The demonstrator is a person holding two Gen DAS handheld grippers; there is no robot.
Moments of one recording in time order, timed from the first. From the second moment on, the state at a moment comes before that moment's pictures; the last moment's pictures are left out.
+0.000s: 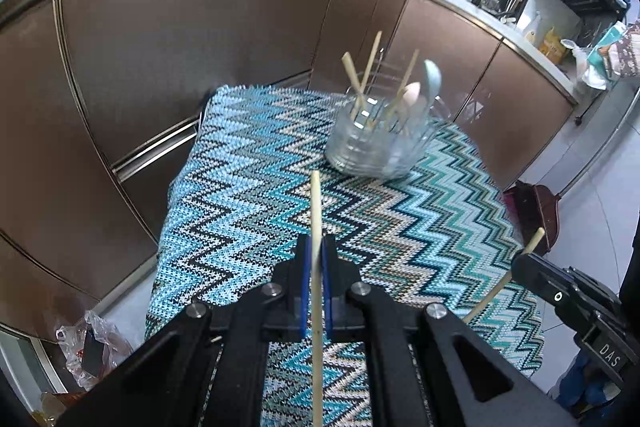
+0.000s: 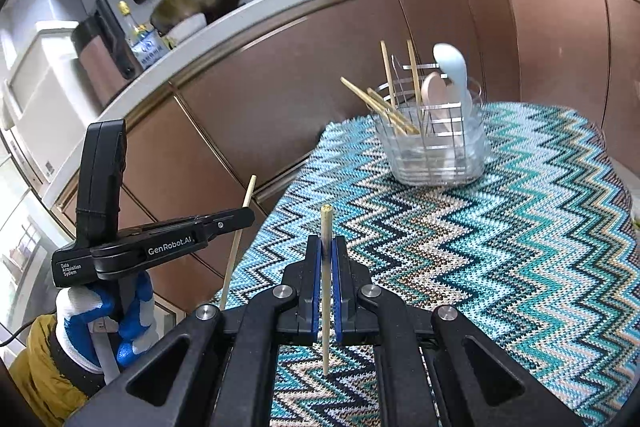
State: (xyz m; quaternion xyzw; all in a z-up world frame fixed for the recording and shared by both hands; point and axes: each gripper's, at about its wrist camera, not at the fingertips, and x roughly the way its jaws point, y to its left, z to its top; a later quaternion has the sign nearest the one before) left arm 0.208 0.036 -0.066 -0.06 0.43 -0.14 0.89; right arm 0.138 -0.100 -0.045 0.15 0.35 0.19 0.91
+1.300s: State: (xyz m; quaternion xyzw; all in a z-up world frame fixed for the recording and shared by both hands) left arm 0.216 0.009 -0.008 -0.10 0.35 -0.20 0.91; right arm 0.143 -0.128 0.006 0.14 0.26 0.20 0.93
